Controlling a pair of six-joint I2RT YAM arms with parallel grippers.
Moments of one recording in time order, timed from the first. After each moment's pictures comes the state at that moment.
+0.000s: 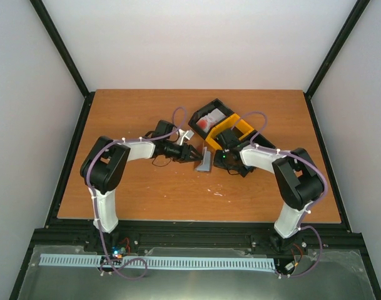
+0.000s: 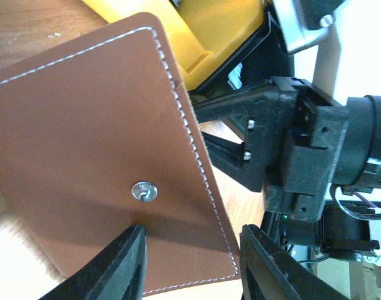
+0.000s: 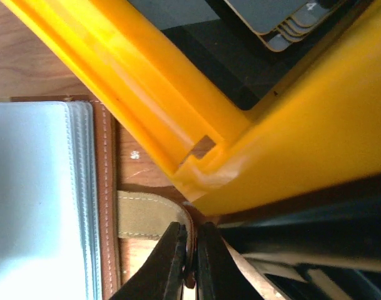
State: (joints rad) left arm -0.47 1.94 1.09 -0.03 0.96 -0.45; right arm 0.53 1.77 1.01 -0.41 -0.01 0.71
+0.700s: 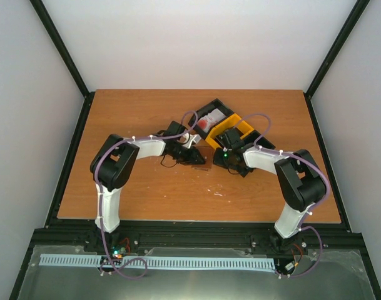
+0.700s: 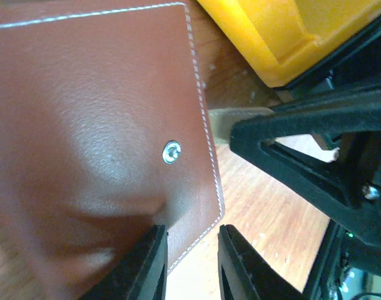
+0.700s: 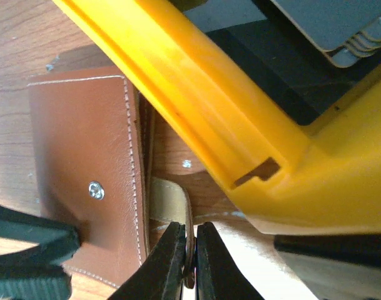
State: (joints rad) left arm -0.54 2.04 1.22 -0.21 0.75 -0.40; right arm 0.50 1.74 0.94 -0.25 -0.15 0.72
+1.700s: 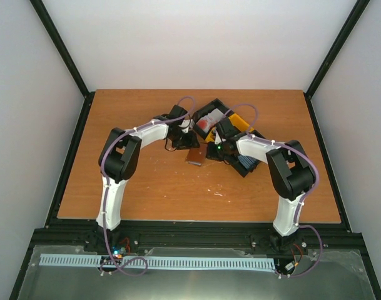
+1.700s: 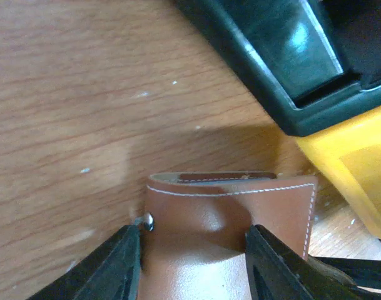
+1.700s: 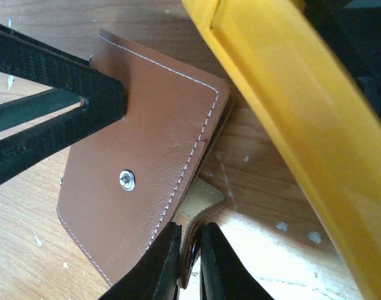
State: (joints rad) left arm -0.50 2.19 1.61 -0.55 0.42 -0.45; right arm 0.49 1.88 1.15 -0.36 -0.30 0.53
